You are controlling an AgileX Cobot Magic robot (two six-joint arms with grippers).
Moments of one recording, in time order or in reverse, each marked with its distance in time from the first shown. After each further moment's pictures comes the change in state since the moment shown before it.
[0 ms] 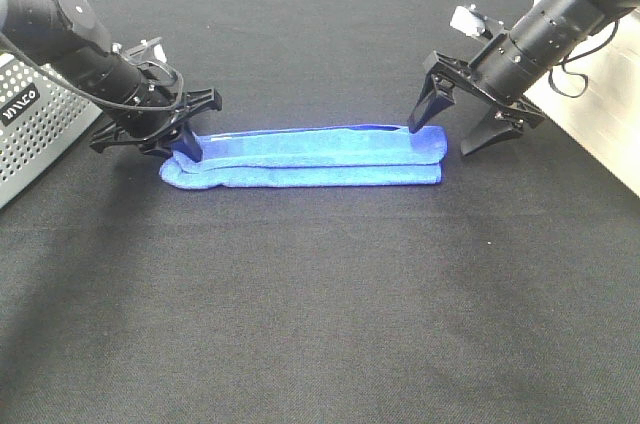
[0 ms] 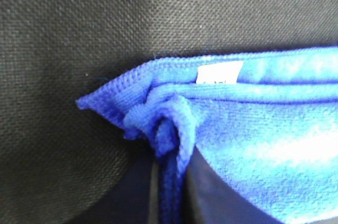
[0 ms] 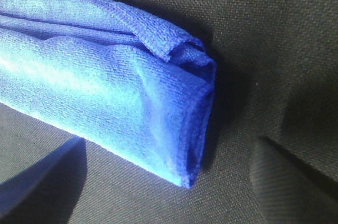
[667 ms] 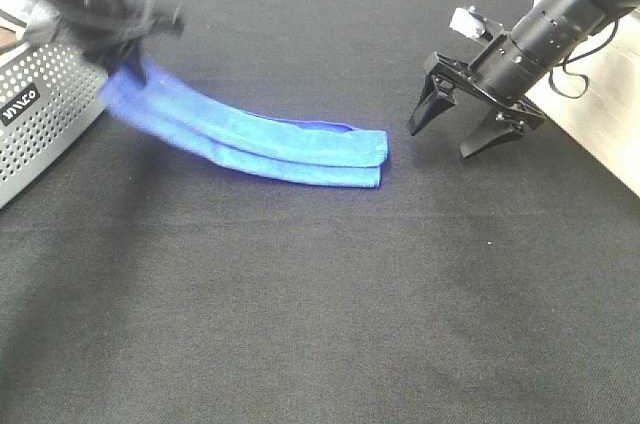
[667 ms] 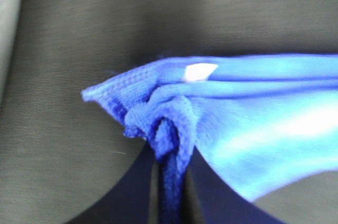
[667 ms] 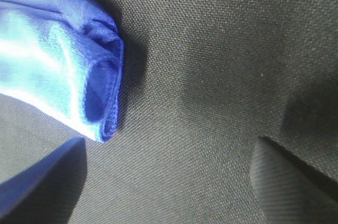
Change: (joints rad) left arm -0.046 -0.125 -0.319 0.337 0.387 -0.239; right arm 0.000 0.000 0.000 -0.001 0.022 0.000
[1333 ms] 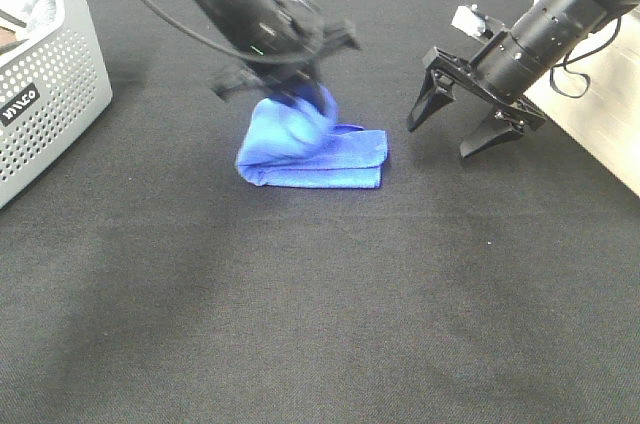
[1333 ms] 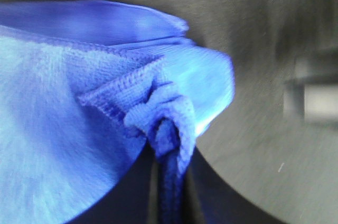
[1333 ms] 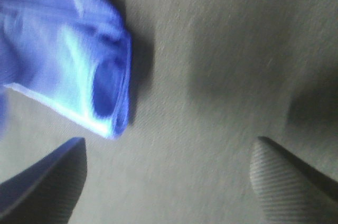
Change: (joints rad) left arm -0.251 0.221 -0.166 -0.274 -0.108 -0.098; right arm 0.000 -0.008 0.000 0.012 0.033 0.049
